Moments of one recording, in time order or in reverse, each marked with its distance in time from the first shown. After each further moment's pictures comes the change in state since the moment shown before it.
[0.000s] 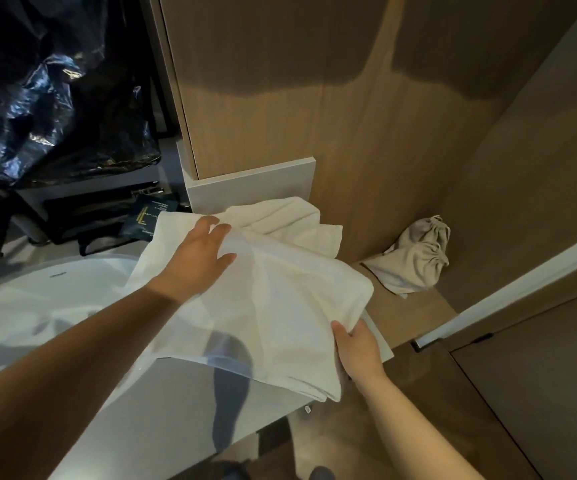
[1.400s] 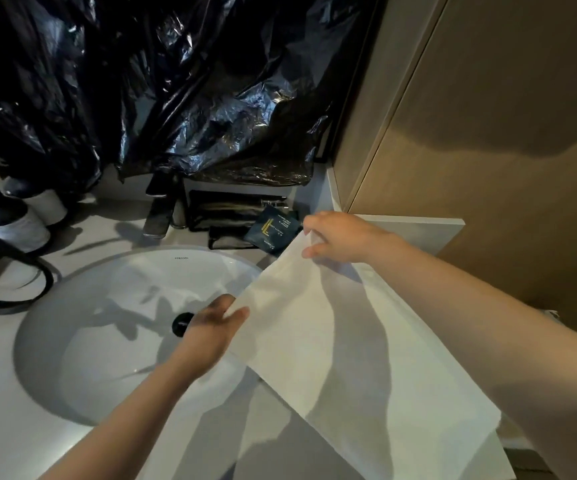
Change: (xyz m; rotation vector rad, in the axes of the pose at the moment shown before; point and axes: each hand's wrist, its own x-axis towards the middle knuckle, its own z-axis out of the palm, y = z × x) left_hand -0.125 -0.124 -0.023 -0.662 0.020 -0.627; right_hand 0.055 -0.288 0.168 -1.264 -0.473 -1.074
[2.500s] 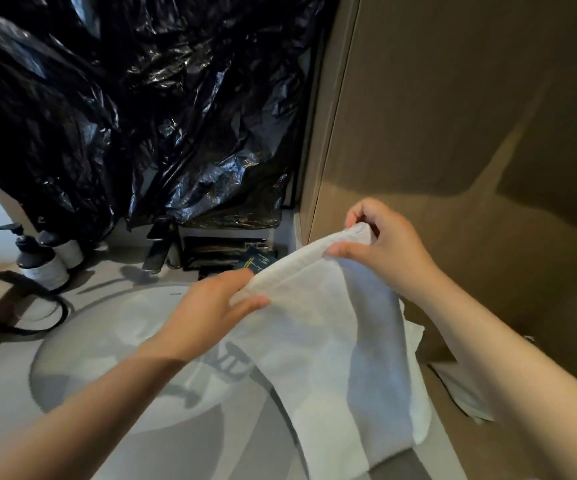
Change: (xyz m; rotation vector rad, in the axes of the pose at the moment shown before) left_hand -0.075 0.134 -0.033 0.419 0.174 0.716; right_hand -0.181 0.000 -0.072 0.702 0.729 -0.035
